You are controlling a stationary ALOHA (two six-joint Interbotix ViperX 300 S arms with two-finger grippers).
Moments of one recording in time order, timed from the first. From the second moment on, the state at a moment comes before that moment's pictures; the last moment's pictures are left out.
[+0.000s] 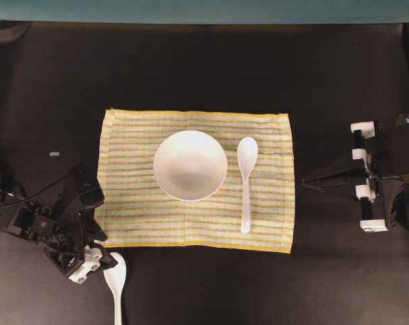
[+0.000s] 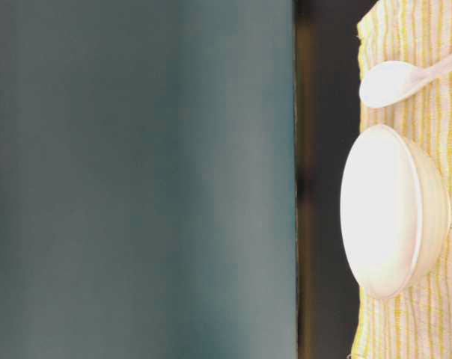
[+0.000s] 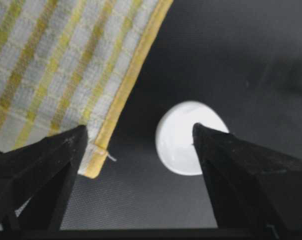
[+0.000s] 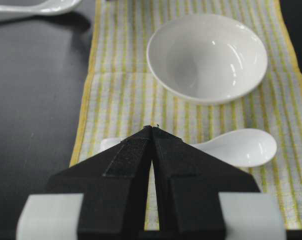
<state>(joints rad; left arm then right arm) -0.30 -0.11 1.06 0.04 -0.08 -0.94 0.07 -0.69 1.21 0.01 -0.15 0.03</state>
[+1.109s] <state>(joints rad) -0.23 -0.40 0.94 0.04 0.25 -0.60 0.07 -0.69 1.20 0.02 -0.15 0.07</state>
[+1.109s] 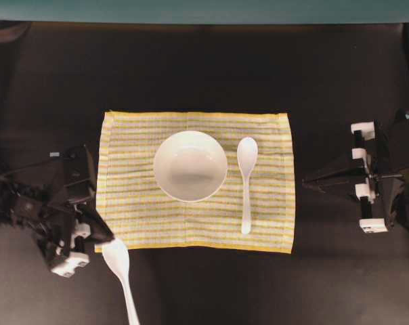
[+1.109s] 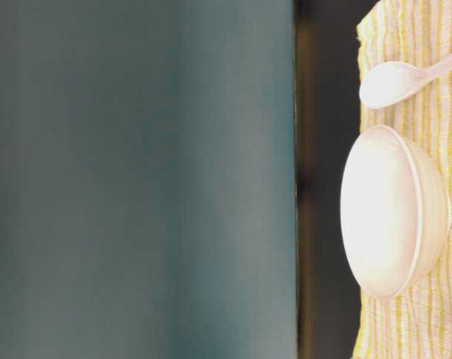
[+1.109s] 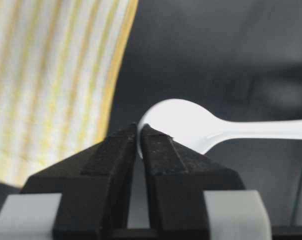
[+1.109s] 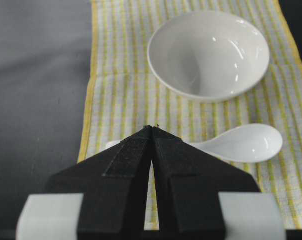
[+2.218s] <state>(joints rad) 0.25 -0.27 0.82 0.04 0.36 0.16 0.07 -0.69 1.19 0.02 -0.15 0.07</state>
